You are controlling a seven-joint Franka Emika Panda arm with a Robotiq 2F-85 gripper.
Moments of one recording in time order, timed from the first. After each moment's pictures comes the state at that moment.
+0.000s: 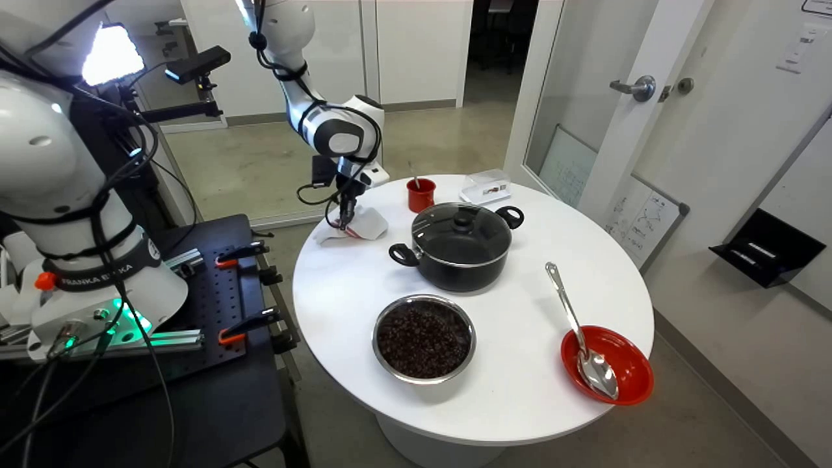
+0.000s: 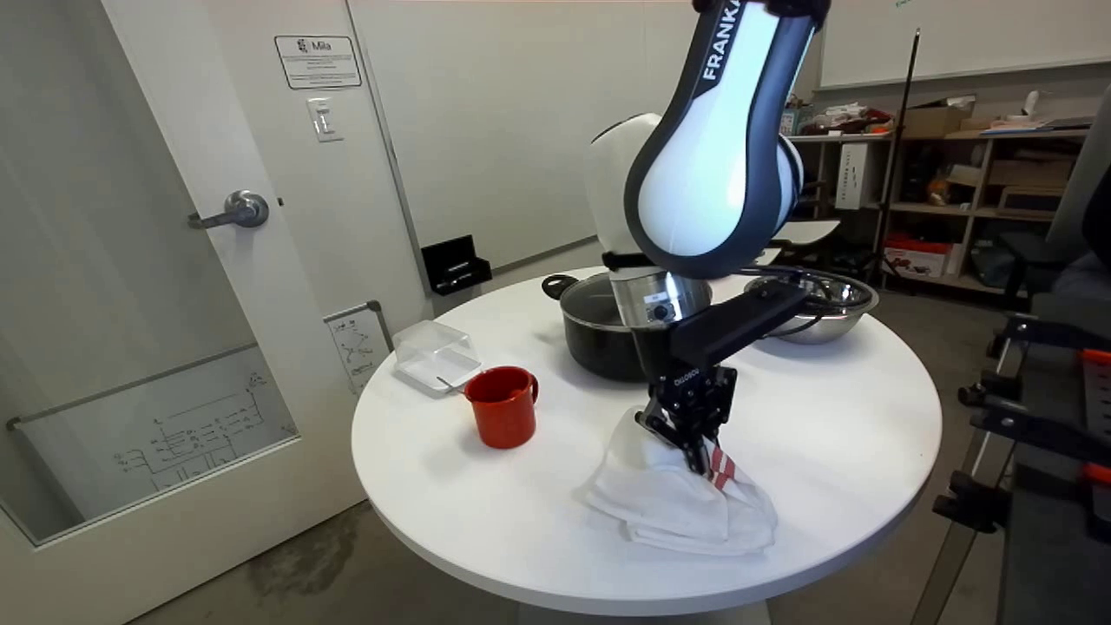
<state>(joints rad) 0.32 0.63 0.05 -2.23 0.15 2.61 0.45</state>
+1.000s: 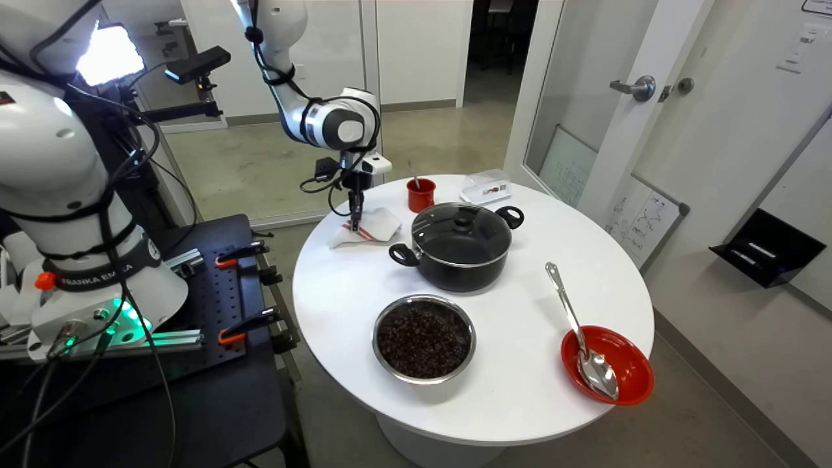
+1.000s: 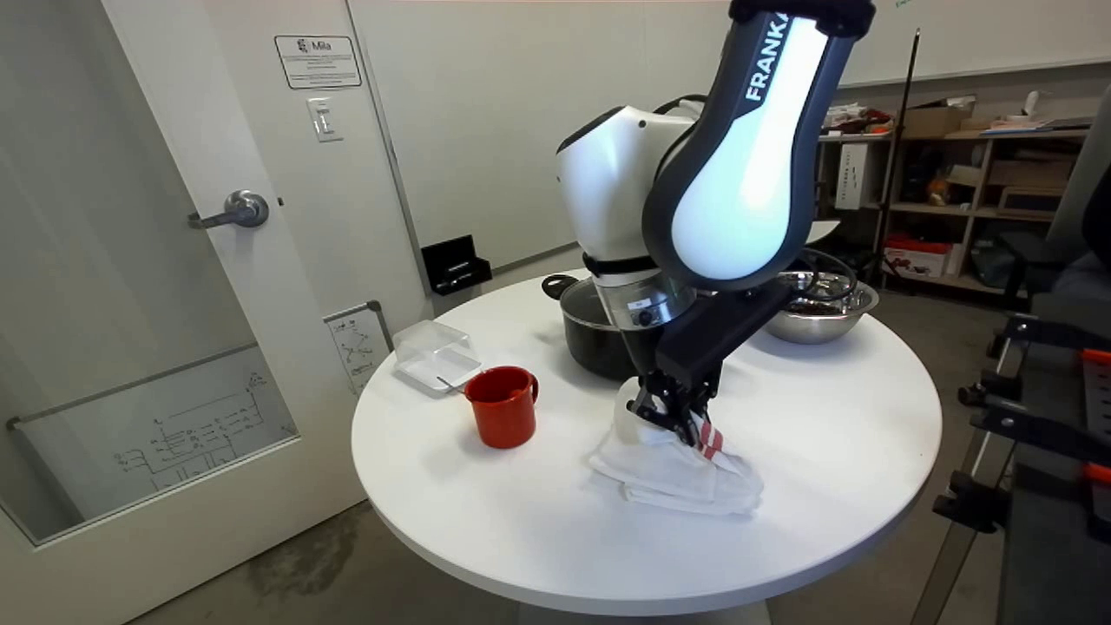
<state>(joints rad) 0.49 0.63 -0.11 -2.20 -0.10 2.59 0.73</state>
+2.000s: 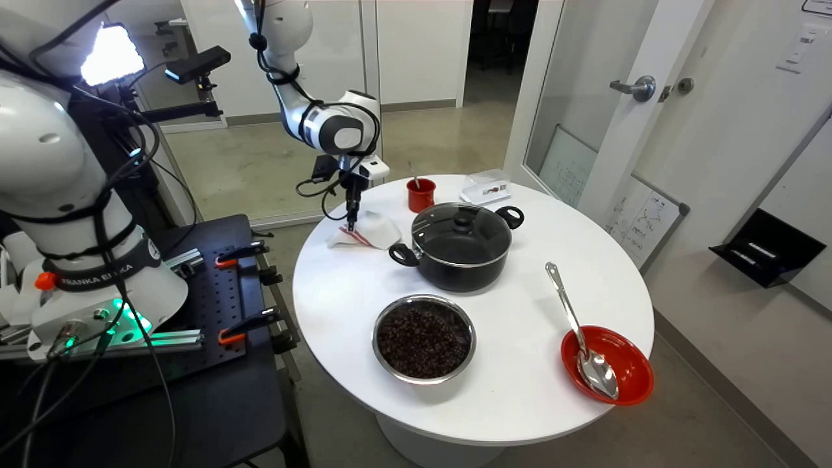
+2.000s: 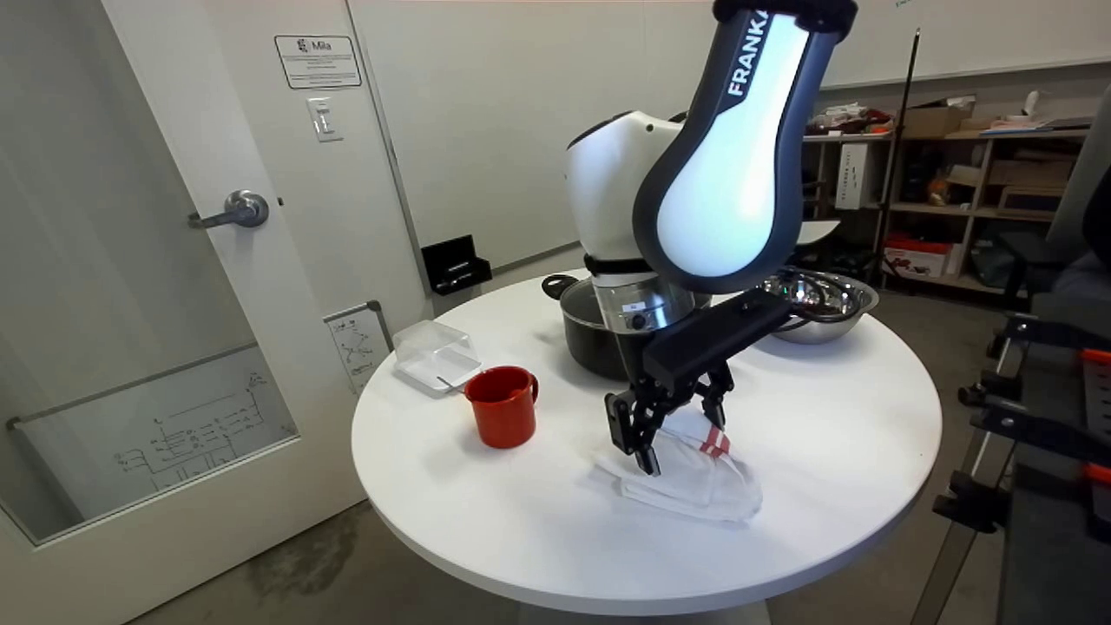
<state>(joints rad) 0.38 0.64 0.01 -2.20 -0.01 2.65 0.71</state>
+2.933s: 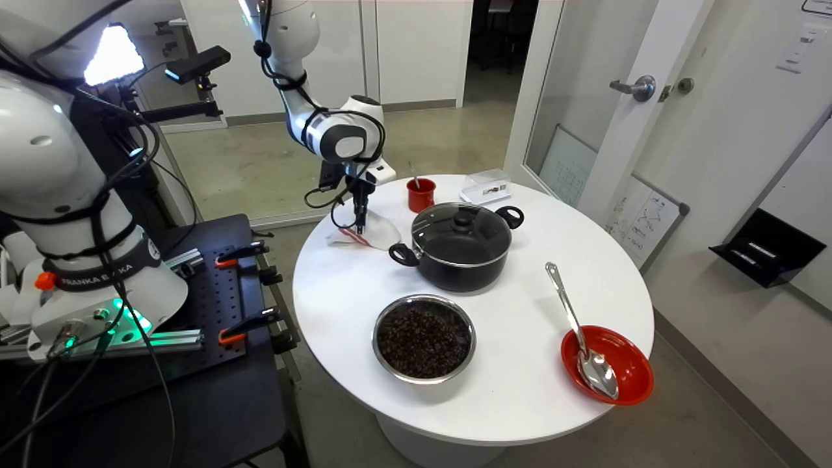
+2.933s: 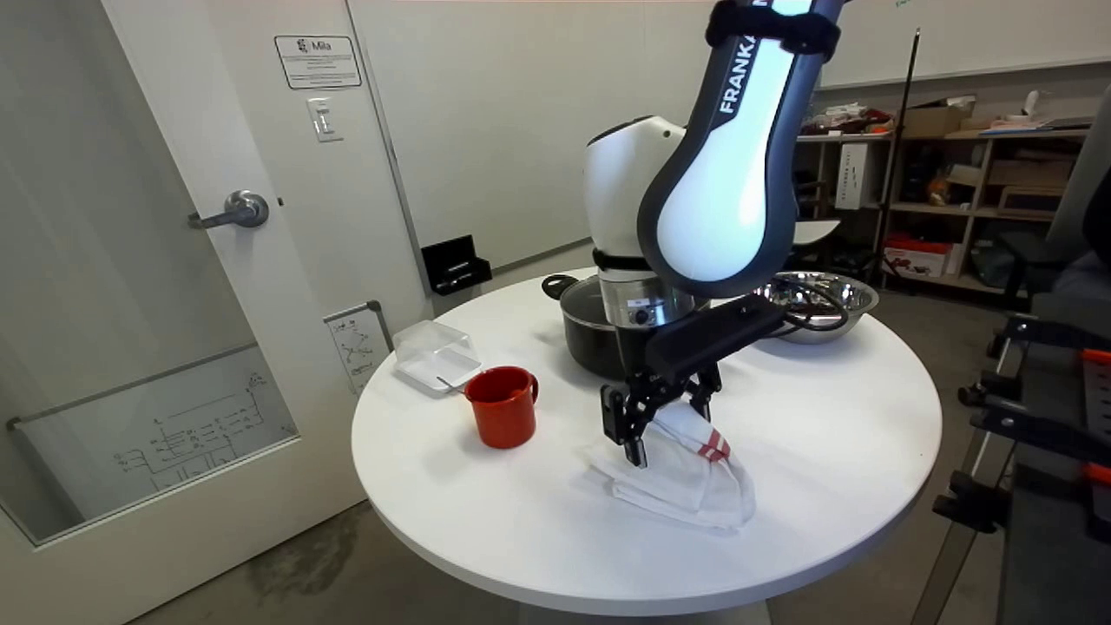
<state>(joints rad) 0.32 0.66 0.03 -2.21 0.03 2.76 0.61</state>
